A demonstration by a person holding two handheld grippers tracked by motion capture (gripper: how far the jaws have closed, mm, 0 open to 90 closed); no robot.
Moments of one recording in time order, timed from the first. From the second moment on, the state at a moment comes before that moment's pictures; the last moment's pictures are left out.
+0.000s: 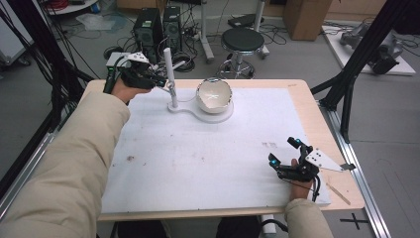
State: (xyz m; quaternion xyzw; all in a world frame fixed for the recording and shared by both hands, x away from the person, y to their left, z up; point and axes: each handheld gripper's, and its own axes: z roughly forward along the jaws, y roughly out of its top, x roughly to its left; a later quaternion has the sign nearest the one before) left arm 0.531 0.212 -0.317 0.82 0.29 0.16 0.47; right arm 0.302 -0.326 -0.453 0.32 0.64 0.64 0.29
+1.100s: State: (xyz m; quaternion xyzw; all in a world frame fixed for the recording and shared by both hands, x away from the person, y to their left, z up) left arm 0.326 0.286 -0.362 0.71 0.25 0.25 0.61; right arm 0.302 -0.325 -0.453 0.32 0.64 0.64 0.29
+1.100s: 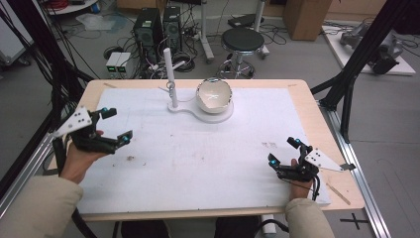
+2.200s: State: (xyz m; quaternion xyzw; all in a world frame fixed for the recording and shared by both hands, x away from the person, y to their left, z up) left arm 0.270 0.292 -0.454 0.62 0.30 0.31 0.65; right arm 0.302 -0.324 -0.453 0.32 0.64 0.64 0.29
